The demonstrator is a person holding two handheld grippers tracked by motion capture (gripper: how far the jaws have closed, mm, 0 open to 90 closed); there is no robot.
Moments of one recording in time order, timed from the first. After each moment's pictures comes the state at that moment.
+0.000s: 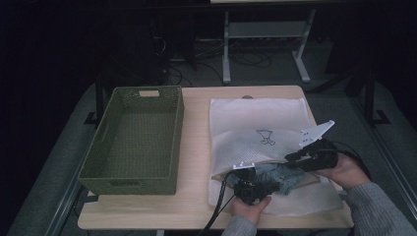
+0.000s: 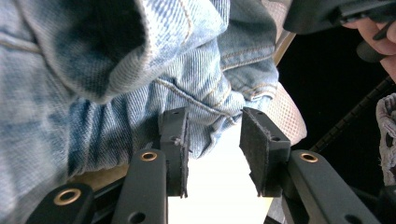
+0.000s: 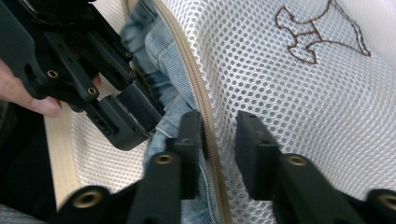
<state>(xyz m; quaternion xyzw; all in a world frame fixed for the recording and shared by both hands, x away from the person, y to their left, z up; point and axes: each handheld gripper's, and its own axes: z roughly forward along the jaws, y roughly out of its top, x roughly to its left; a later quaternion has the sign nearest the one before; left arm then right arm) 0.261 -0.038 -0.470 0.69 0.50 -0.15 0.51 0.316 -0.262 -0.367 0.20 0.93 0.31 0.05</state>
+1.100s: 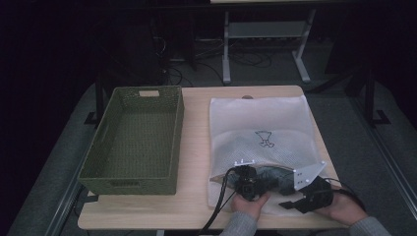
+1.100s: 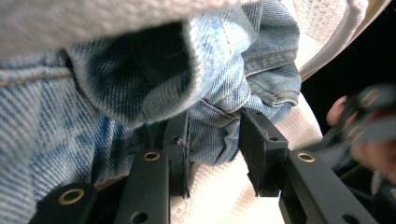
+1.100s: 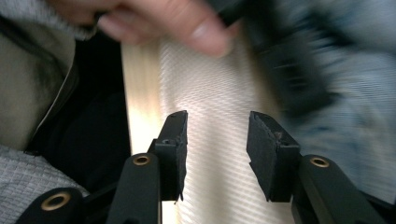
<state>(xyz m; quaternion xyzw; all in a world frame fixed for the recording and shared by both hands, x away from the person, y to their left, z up) 0.274 -0.039 -0.474 0.69 0.50 -0.14 0.50 0.247 -0.245 -0.422 0.13 0.94 0.32 0.00</state>
